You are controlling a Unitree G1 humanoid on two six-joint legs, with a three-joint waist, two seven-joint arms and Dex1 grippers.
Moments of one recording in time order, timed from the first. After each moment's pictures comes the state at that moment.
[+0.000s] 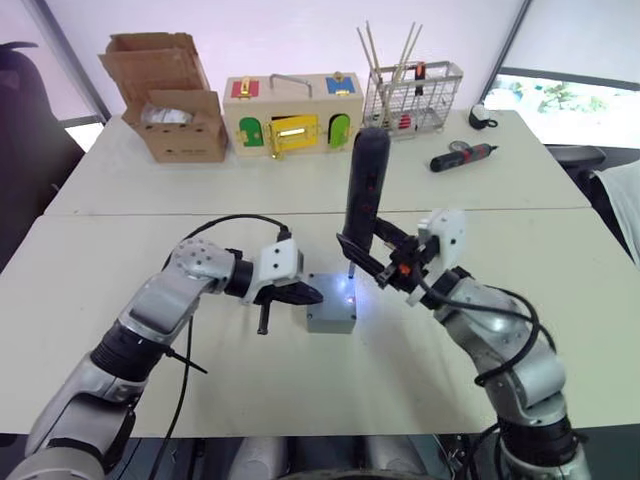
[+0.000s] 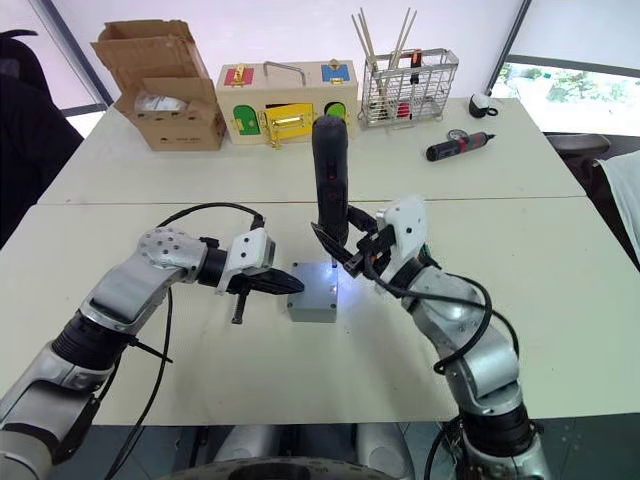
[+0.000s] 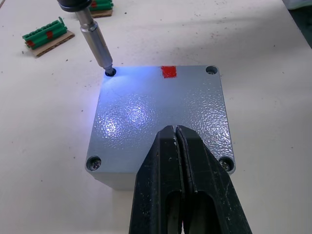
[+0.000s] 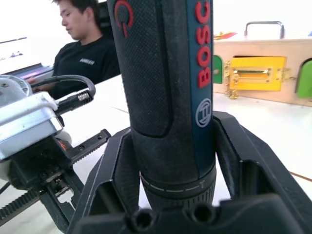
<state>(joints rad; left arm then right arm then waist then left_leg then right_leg) -0.52 0.63 -0.36 -0.13 -0.23 0.41 -1.21 -0.23 -0.37 0.06 -0.63 0.40 0.64 0.42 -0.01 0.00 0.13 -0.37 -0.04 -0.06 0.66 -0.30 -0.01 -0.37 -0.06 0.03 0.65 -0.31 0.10</state>
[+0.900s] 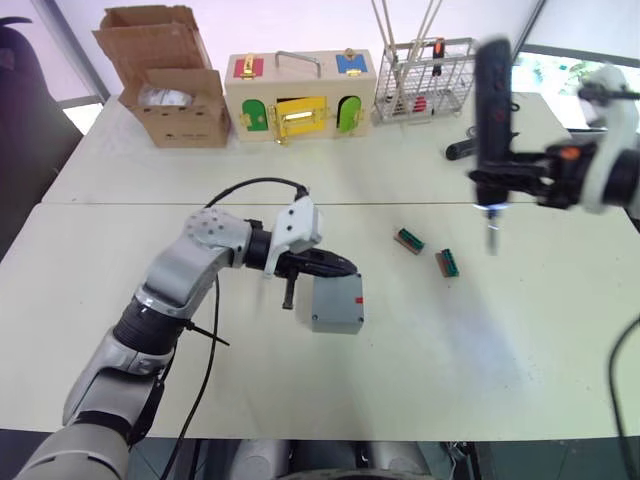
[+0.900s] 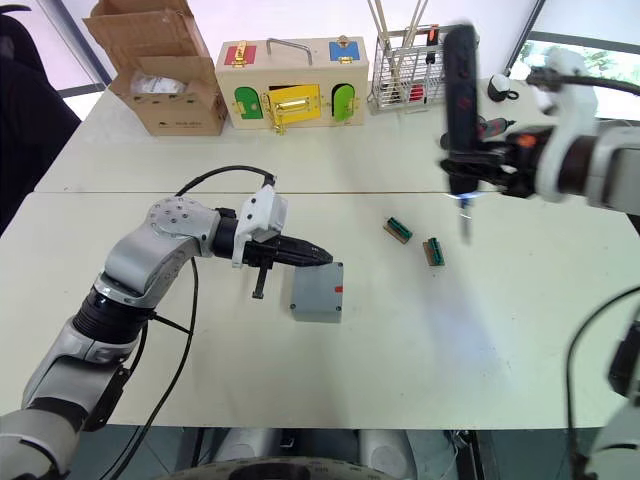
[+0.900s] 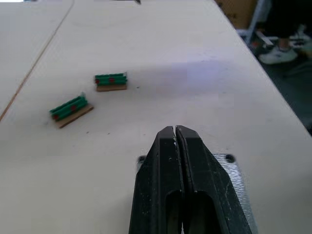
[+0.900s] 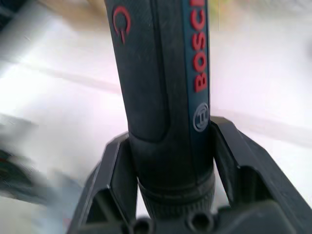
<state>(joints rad) -0.67 0.51 -0.34 -0.15 -0.35 0.45 -1.23 -0.76 -1.26 -0.16 -0.10 0.99 1.49 0.44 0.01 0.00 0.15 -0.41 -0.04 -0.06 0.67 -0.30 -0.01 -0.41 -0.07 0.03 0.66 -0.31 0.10</state>
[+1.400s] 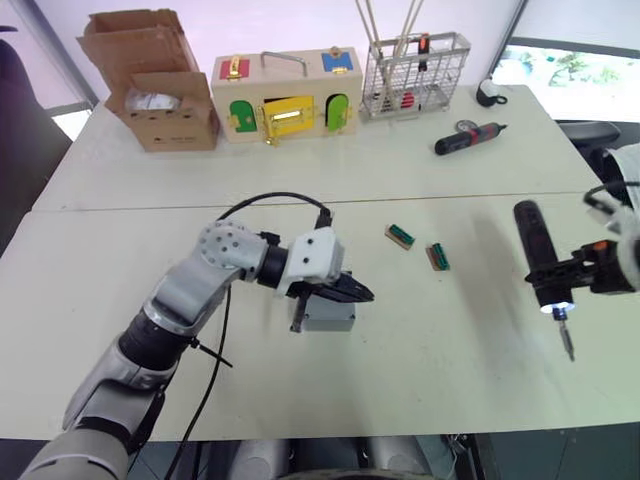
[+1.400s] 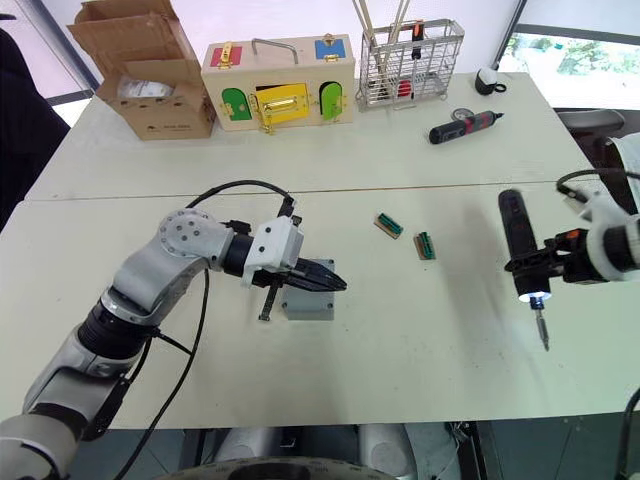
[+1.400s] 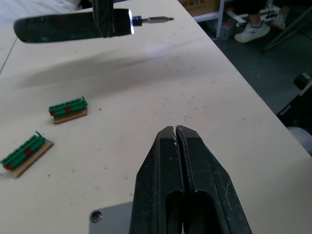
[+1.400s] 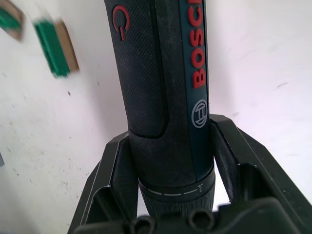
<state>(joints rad) -0.60 0.52 -0.38 -0.29 -0.32 0.44 -1.21 -0.71 -1.26 0.19 0.31 0.73 1.58 0.81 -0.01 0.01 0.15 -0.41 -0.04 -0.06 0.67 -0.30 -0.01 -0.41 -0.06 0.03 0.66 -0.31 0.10</state>
